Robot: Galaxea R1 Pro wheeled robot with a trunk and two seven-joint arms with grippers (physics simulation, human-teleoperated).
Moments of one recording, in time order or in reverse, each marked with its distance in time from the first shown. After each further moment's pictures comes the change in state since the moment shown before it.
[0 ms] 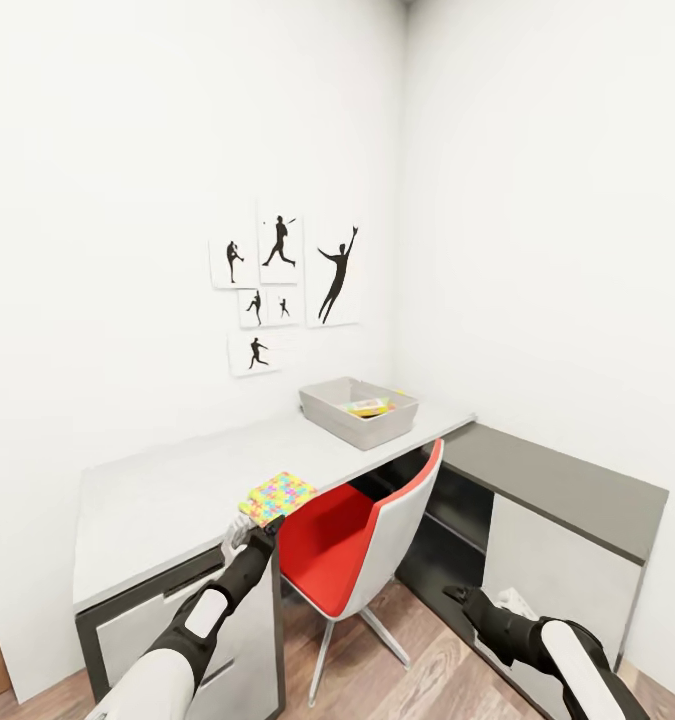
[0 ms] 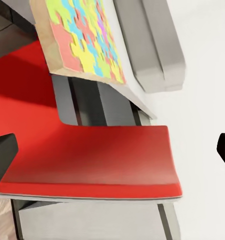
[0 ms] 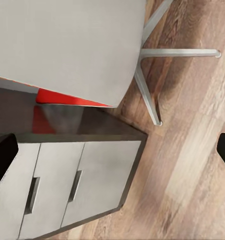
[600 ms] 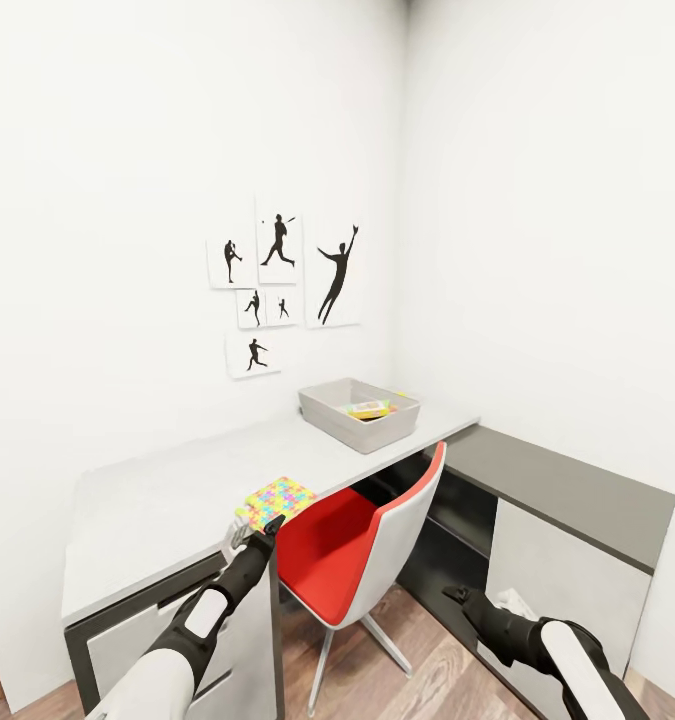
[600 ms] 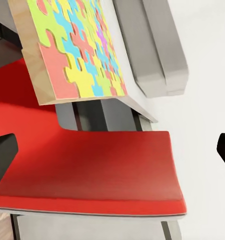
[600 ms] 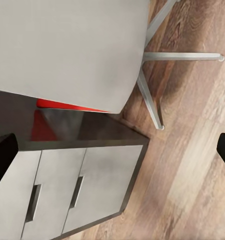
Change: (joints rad) left arm 0.000 0.000 0.002 0.000 0.001 -0.002 0.001; right arm 0.000 0.000 0.000 0.003 0.000 0.000 0.000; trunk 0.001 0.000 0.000
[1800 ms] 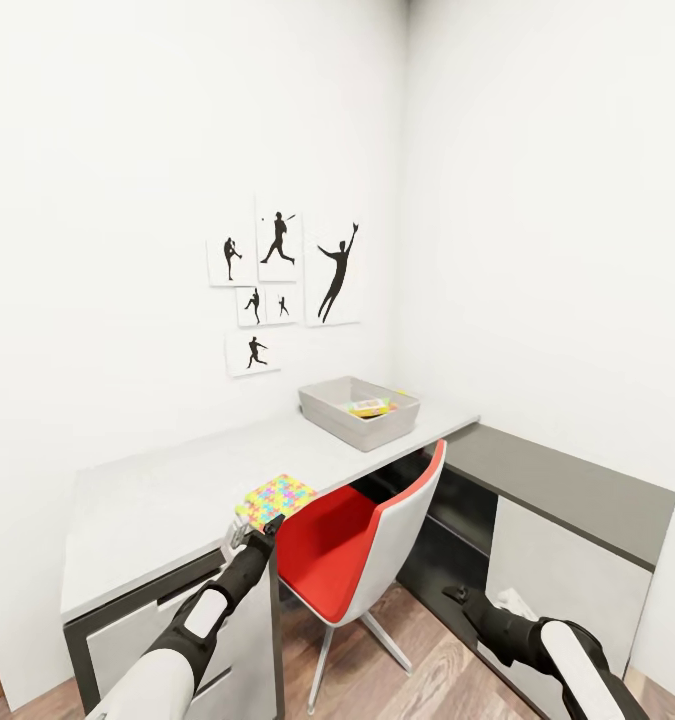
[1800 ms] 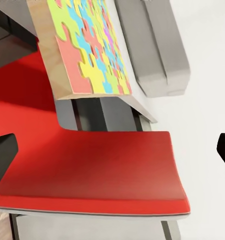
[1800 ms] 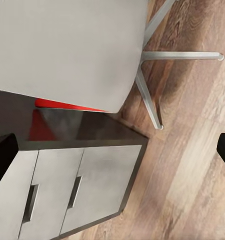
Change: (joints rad) left arm 0.000 0.000 0.005 0.000 0.002 0.001 -0.007; right arm 0.000 0.001 0.000 0.000 0.000 0.000 0.000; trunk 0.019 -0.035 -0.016
